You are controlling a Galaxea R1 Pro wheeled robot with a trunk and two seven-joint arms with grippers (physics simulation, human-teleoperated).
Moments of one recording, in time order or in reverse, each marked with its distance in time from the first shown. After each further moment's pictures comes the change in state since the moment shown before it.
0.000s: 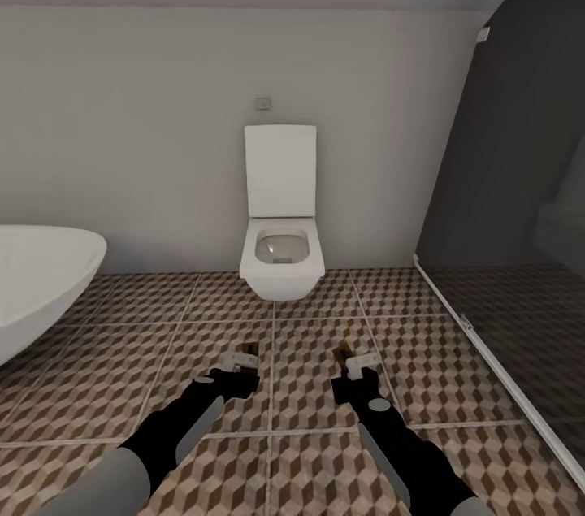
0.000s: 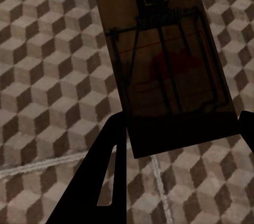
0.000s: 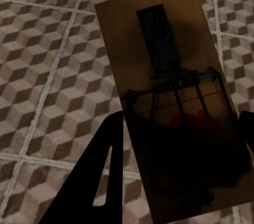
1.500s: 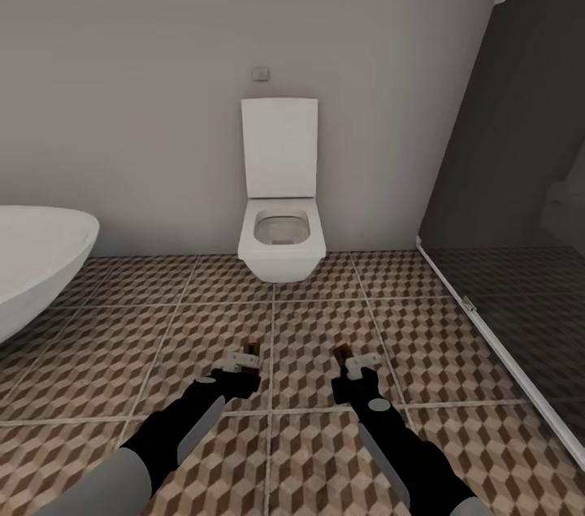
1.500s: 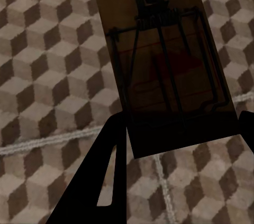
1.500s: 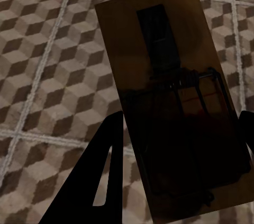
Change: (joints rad) left arm 0.000 -0.005 -0.001 0.001 0.000 0.000 0.000; right arm 0.000 0.001 0.000 0.000 0.000 0.000 0.000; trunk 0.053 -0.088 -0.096
